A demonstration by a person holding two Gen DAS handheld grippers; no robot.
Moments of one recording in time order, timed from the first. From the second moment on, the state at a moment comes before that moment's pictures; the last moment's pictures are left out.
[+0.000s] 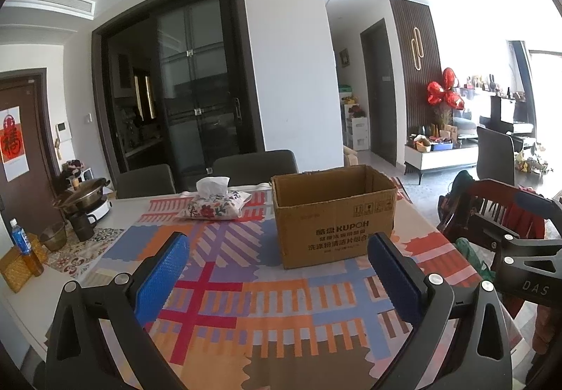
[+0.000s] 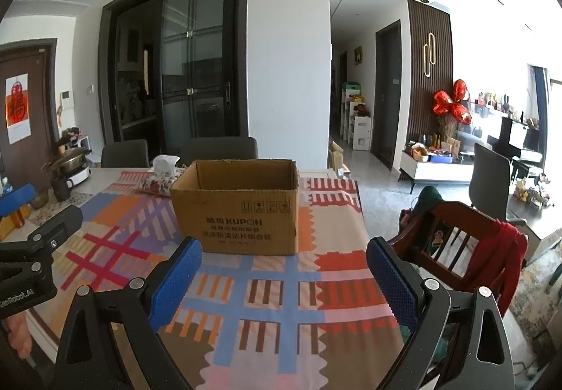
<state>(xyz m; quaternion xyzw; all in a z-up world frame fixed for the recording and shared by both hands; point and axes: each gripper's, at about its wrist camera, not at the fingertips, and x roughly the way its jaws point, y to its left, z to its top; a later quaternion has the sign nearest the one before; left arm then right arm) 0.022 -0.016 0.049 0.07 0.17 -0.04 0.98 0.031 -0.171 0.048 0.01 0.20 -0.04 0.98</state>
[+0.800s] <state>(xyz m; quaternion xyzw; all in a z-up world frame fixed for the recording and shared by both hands) 0.021 -0.015 0.047 0.07 0.17 -0.04 0.98 0.031 -0.171 0.047 0.01 0.20 -0.04 0.98</state>
